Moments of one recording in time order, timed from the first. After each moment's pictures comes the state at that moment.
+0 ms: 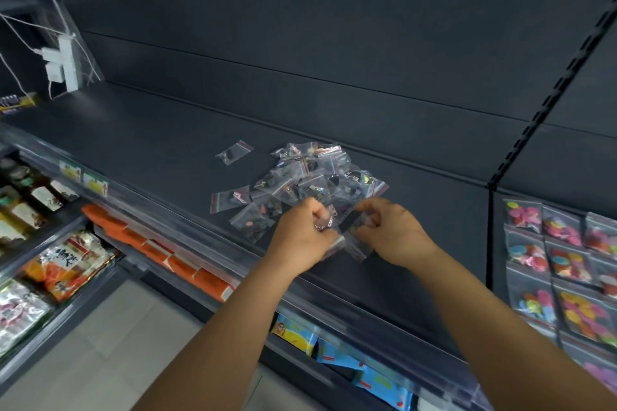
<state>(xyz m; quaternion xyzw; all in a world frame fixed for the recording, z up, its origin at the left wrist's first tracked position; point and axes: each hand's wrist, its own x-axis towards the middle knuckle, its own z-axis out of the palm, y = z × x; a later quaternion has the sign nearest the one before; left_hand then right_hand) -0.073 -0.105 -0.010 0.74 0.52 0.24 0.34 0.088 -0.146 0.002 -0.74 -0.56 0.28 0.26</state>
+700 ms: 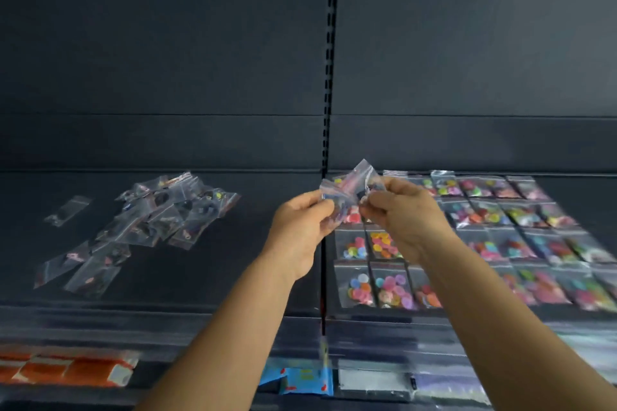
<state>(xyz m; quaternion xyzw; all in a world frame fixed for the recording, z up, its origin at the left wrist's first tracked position) 0.094 -0.220 0.044 0.48 0.33 0.28 0.76 0.220 -0.303 0.045 -0.61 -0.20 0.34 0.69</state>
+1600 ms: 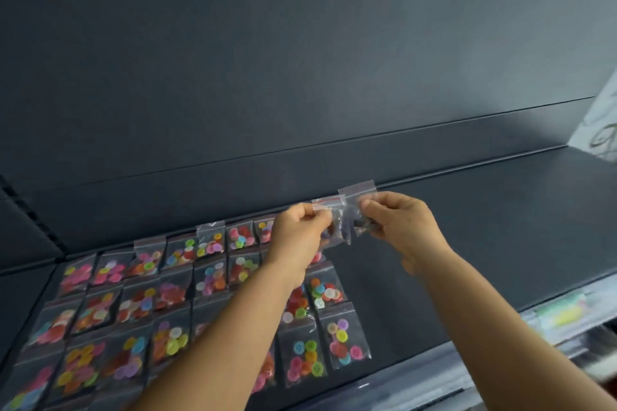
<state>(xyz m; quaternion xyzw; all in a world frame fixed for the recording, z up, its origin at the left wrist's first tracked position) 0.441 -0.434 0.040 0.68 0.29 0.18 0.65 0.521 -0.562 0.053 -0.72 -0.10 0.15 0.67</state>
